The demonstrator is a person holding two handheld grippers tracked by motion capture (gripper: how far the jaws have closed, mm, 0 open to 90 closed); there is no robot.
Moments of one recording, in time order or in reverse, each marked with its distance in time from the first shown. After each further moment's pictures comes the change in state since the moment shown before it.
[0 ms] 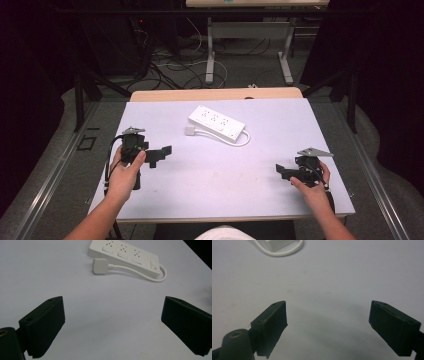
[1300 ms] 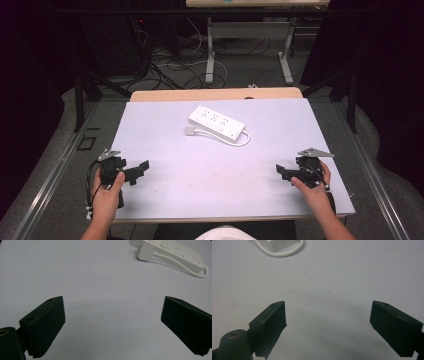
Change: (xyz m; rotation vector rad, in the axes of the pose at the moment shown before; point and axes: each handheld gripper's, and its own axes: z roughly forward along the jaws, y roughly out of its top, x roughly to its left) left arm 0.063 -0.073 -0.007 -0.093 0.113 -0.069; right arm 0.001 0.000 -0.003 -0.006 -0.002 -0.010
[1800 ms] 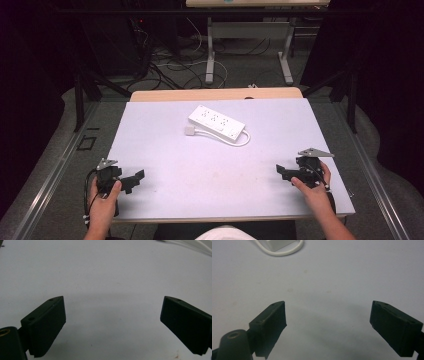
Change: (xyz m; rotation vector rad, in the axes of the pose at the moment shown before) left arm 0.017 -0.025 0.004 0.048 0.057 0.026; right arm -0.001 0.000 0.000 0.005 -0.003 -0.005
